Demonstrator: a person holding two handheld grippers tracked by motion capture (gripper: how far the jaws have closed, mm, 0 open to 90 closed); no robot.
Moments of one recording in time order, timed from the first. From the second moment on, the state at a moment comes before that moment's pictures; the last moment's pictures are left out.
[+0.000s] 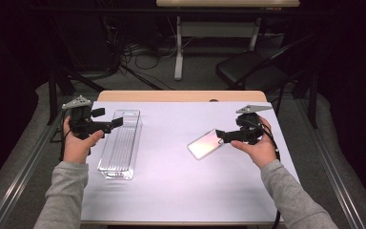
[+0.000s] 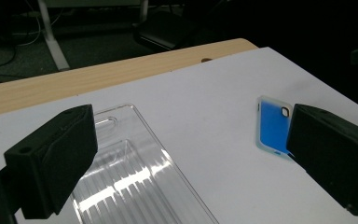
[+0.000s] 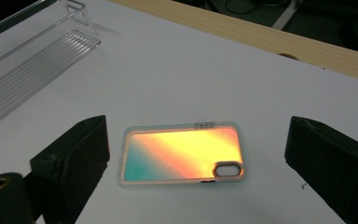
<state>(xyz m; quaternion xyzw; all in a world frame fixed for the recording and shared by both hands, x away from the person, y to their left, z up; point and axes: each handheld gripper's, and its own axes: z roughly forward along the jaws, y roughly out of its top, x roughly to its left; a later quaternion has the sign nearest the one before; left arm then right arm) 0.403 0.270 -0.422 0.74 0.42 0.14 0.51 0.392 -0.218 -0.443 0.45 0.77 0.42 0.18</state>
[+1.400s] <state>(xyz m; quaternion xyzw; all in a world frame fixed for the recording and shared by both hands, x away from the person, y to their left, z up) 0.405 0.278 -0.435 0.74 0.43 0.16 0.49 0.452 -0.204 -0.489 0.48 0.80 0.34 0.14</state>
